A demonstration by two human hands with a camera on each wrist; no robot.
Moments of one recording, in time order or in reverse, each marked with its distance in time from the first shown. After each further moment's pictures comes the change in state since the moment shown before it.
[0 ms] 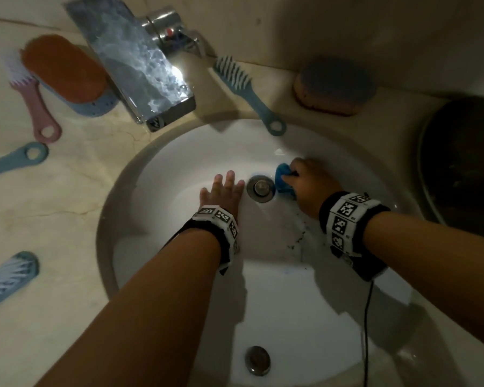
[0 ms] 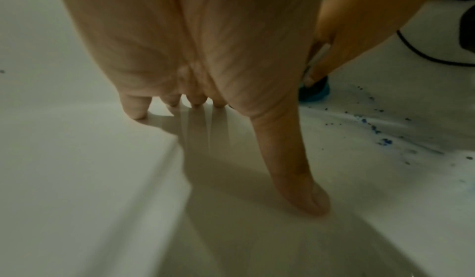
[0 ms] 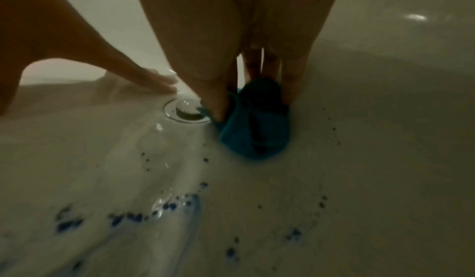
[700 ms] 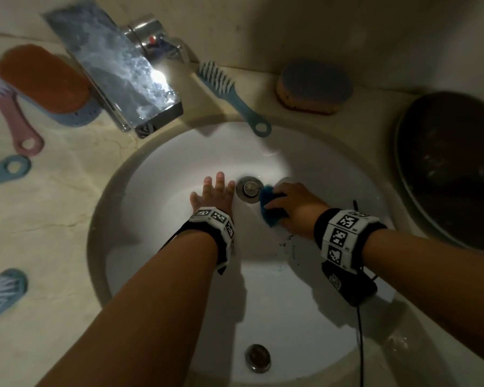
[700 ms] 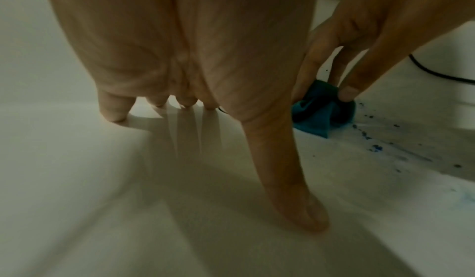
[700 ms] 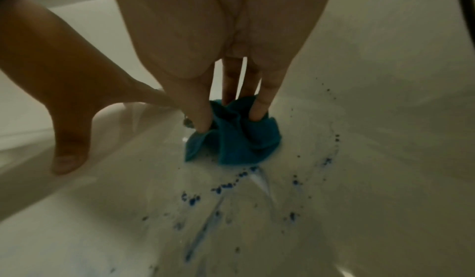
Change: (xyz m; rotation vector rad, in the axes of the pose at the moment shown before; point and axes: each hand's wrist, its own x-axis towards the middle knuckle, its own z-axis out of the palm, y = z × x) left_hand 0.010 0.005 0.001 0.000 -0.007 -0.028; right_hand -0.032 -0.003 0.007 -0.023 -0.204 -0.148
